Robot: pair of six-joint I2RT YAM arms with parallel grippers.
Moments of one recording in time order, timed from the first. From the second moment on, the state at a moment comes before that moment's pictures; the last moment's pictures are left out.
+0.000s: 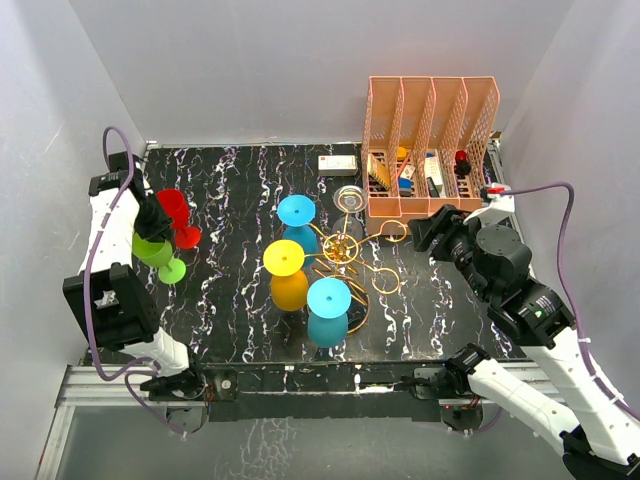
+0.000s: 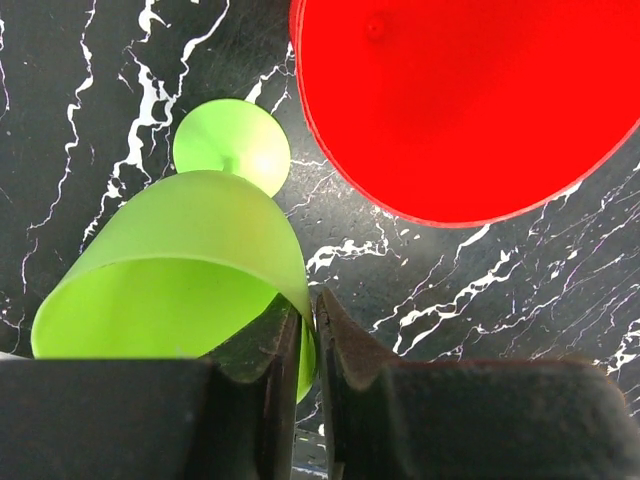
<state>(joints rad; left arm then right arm) 0.25 1.57 1.42 -1.09 -0.01 -0.30 0.58 0.66 1.00 -0.57 0.33 0.53</state>
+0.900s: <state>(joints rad) 0.24 1.06 1.24 -0.72 0.55 -0.54 0.58 0.68 1.04 -0.52 0.30 0.52</state>
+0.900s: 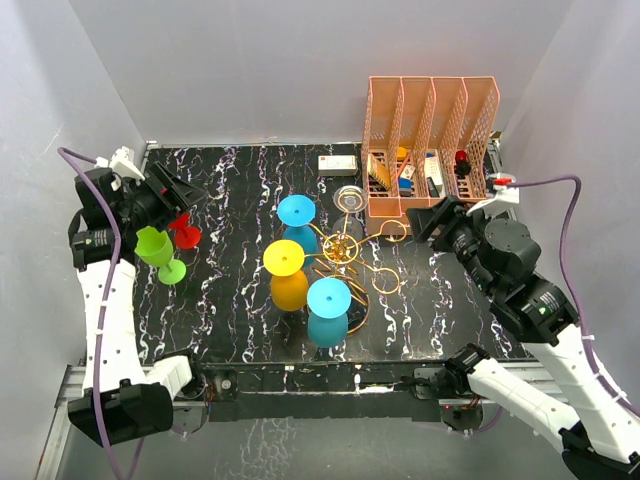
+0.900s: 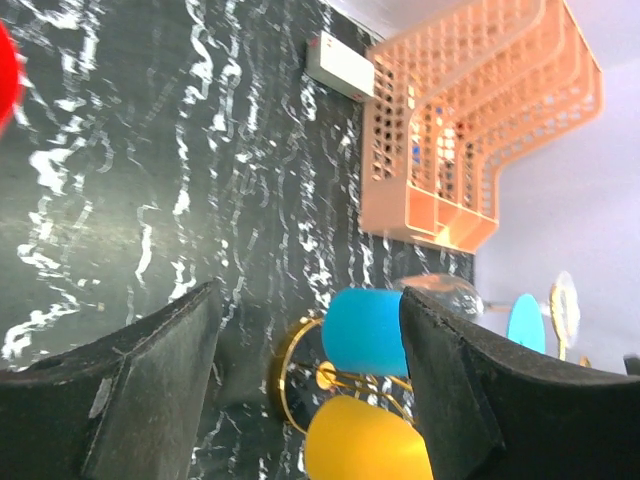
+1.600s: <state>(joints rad) 0.13 1.05 1.19 -0.71 0.76 -0.41 0.58 1.24 1.52 -0.59 -0.01 0.38</state>
